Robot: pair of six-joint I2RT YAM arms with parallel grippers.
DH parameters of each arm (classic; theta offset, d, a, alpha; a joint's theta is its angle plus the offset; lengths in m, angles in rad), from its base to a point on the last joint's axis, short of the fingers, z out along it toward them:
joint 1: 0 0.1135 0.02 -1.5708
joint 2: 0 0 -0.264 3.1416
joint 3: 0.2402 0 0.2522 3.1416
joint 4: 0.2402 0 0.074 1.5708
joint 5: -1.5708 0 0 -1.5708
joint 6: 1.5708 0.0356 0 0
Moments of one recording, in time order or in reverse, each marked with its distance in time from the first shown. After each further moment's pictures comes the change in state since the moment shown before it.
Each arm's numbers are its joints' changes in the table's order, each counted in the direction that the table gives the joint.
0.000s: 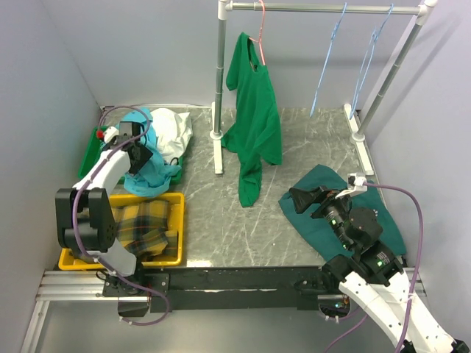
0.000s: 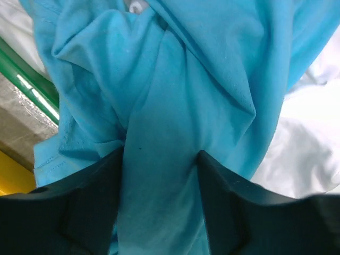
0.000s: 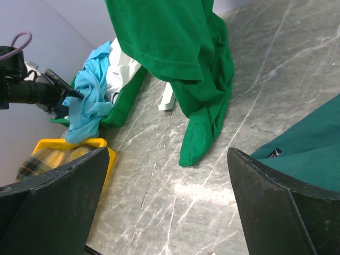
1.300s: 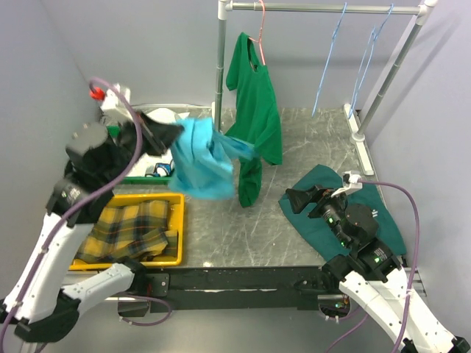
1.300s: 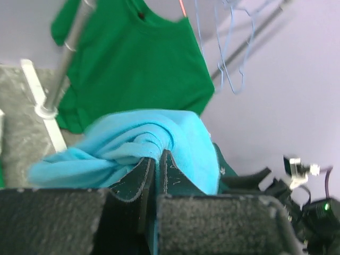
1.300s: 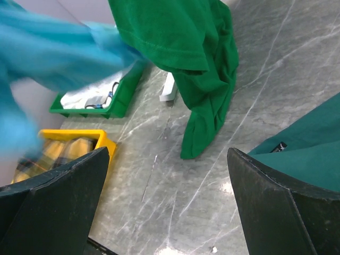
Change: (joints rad) left arm -0.464 -0.607 0.321 -0.019 -0.418 0.300; right arm 0.000 0.041 0.002 0.000 0.032 0.005
